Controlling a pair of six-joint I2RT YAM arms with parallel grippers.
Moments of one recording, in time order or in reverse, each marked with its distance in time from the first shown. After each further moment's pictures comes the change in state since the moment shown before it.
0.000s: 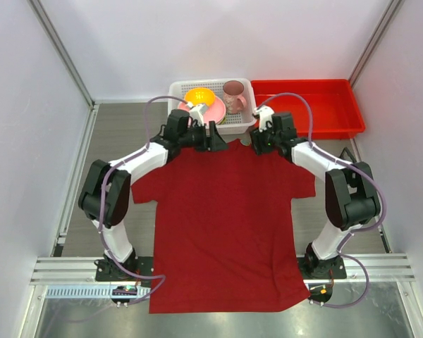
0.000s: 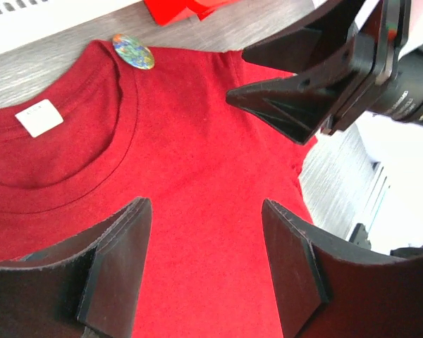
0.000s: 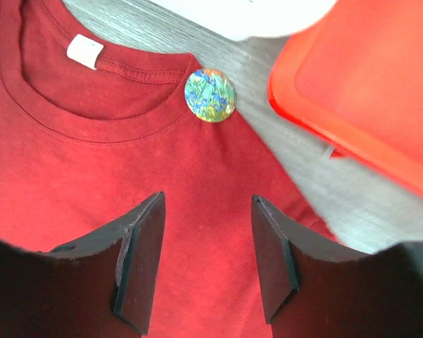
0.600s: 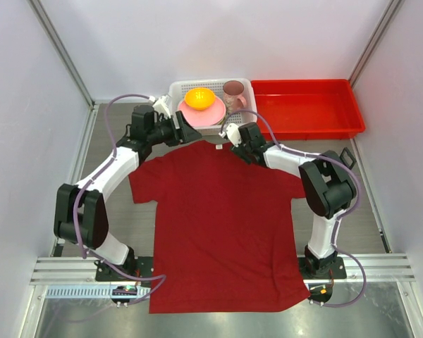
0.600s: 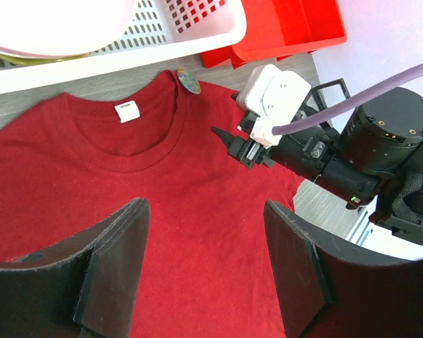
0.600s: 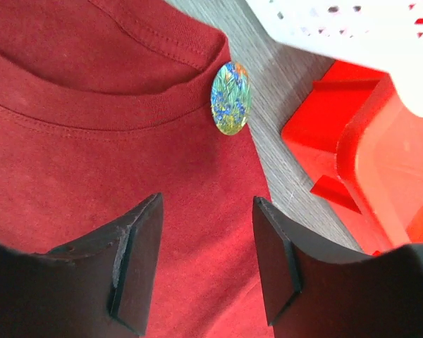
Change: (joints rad) left arm 0.206 -0.261 -0.112 -0.086 0.016 -0.062; right arm 0.238 0.168 0.084 -0.005 0.417 -0.467
